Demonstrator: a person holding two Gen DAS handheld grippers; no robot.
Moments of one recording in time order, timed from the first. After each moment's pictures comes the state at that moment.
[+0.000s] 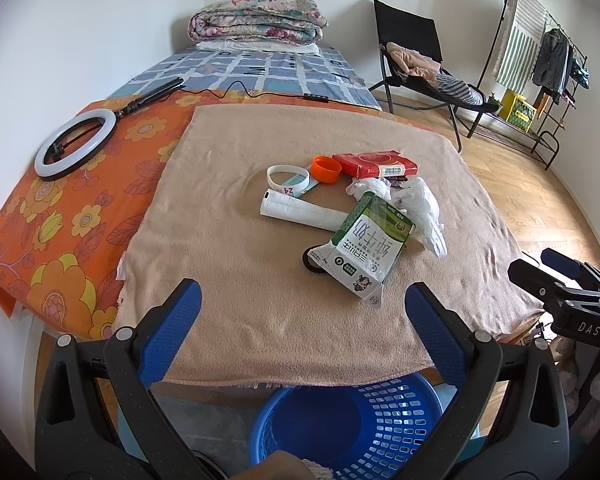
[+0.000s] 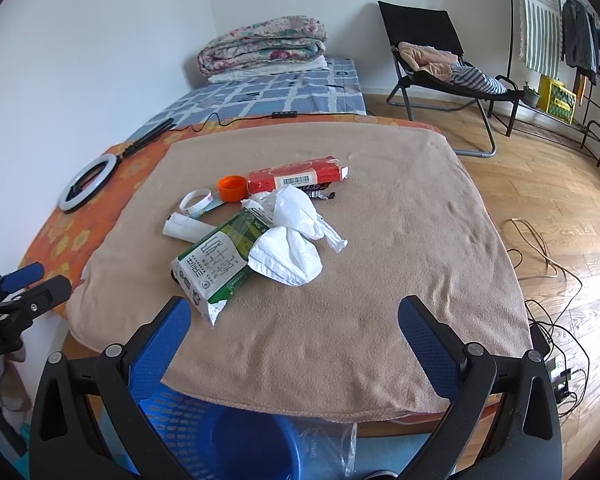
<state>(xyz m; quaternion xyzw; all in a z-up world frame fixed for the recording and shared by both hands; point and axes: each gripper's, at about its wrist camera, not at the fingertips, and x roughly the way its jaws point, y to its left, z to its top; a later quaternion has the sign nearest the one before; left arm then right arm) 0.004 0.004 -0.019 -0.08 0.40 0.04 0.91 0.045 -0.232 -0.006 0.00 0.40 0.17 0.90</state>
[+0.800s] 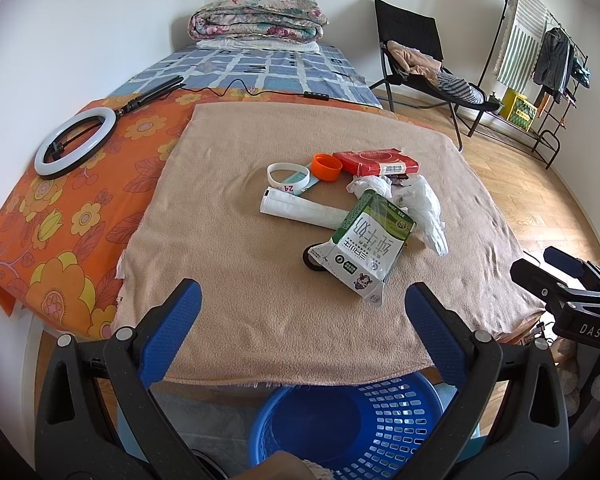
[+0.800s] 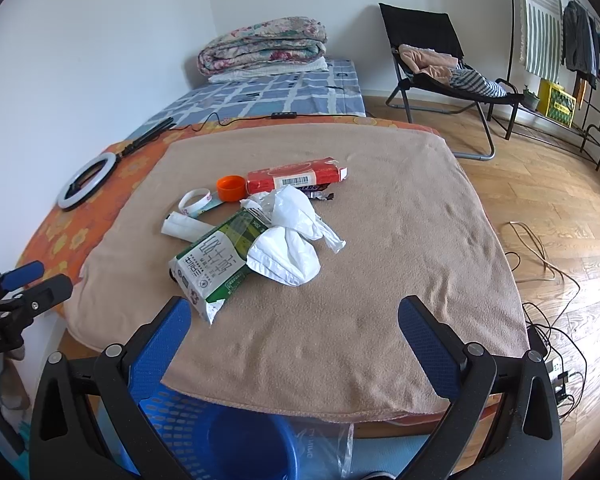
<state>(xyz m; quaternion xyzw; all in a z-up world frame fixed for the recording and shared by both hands) 0.005 0.006 -0.019 -0.09 0.40 0.03 0.91 0.044 -0.235 -0.005 -0.01 0.40 0.17 0.90</state>
